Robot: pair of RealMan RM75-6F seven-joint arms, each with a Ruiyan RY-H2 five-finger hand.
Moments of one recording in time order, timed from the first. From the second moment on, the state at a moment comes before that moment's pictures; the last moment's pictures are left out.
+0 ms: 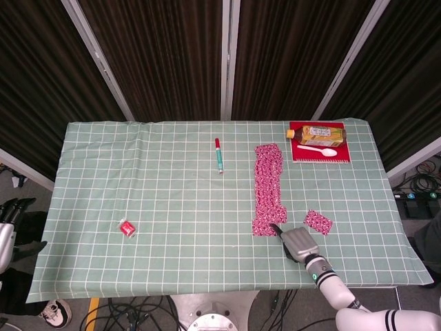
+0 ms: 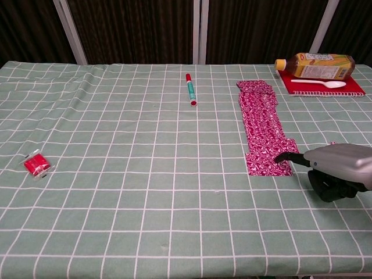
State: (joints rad) left arm -0.05 -1.08 -0.05 -1.56 1.49 1.53 -0.09; right arm 0.61 -1.44 -0.06 -1.73 -0.88 0.92 -0.62
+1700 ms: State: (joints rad) left arm -0.05 -1.07 -0.05 -1.59 1.50 1.53 -0.06; right arm 0.38 -1.29 -0.11 -1.62 -1.49 1.65 -0.31
